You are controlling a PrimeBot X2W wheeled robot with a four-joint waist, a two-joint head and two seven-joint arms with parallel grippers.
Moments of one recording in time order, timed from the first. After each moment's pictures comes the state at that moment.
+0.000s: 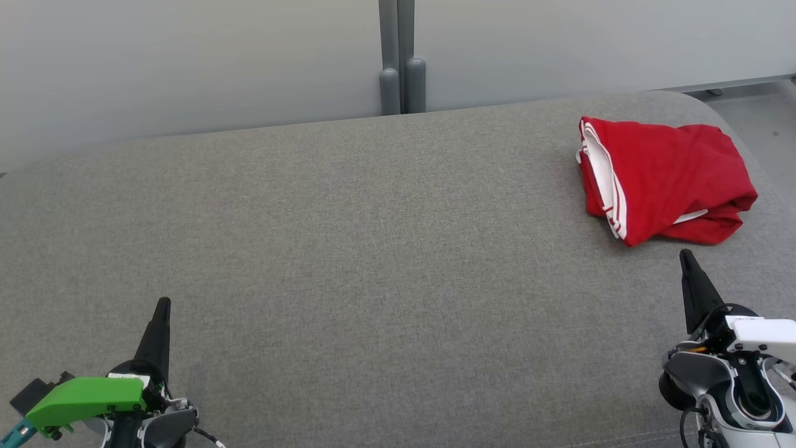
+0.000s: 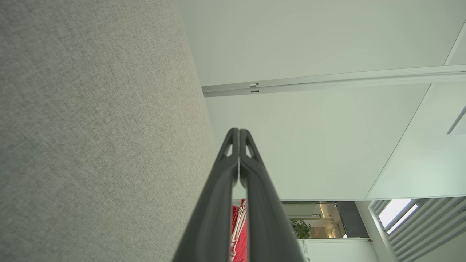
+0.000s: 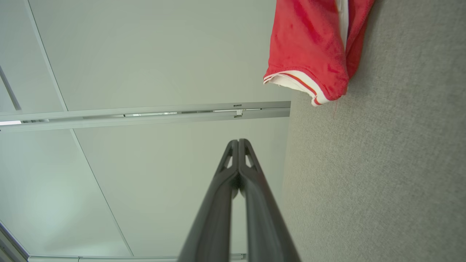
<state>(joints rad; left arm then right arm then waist) -0.05 0.05 0.04 0.27 -1.63 -0.12 0.07 -0.05 -0.07 -0.09 0.27 1.64 0.11 0.07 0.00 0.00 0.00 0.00</state>
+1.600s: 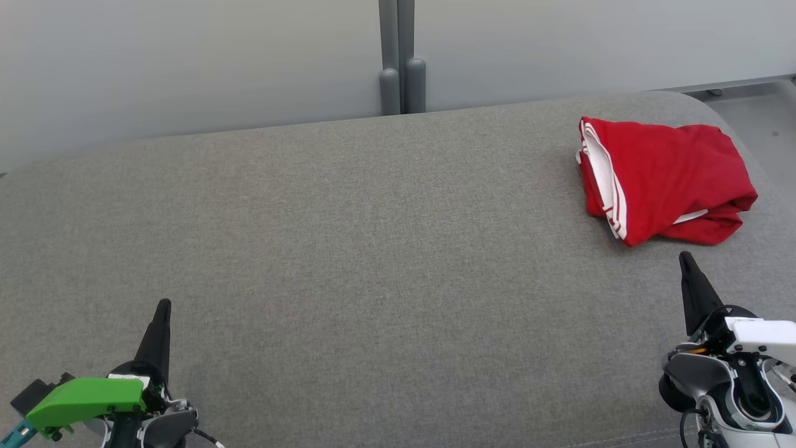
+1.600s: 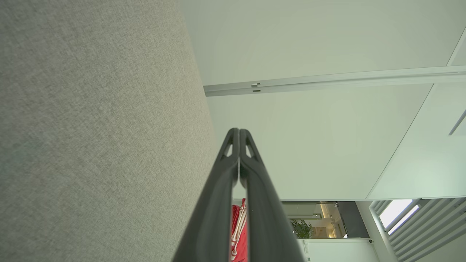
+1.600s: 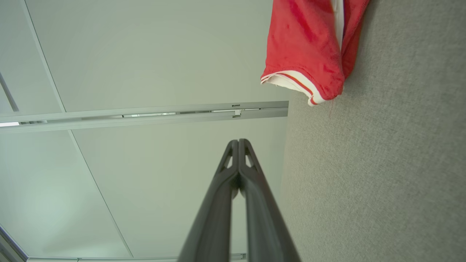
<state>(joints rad) -0.05 0.05 0.04 0.28 -1.63 -0.12 0.08 -0.05 -0.07 -0.09 0.28 1.64 0.11 0.07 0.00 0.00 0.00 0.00</state>
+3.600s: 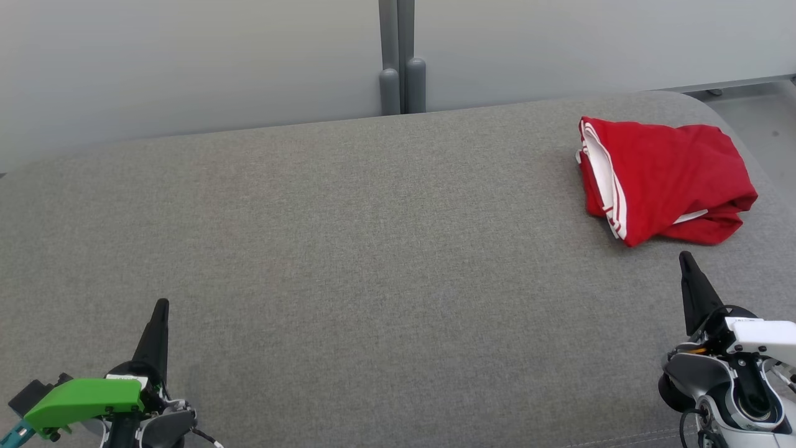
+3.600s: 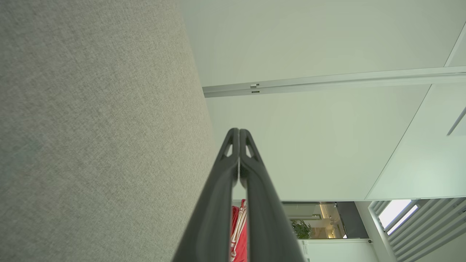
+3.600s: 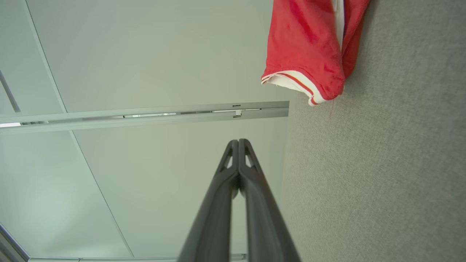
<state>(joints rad) -0.05 0.05 0.04 0.28 -1.63 -0.12 0.08 -0.05 -0.07 -0.09 0.28 1.64 0.12 0.07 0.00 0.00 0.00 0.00</state>
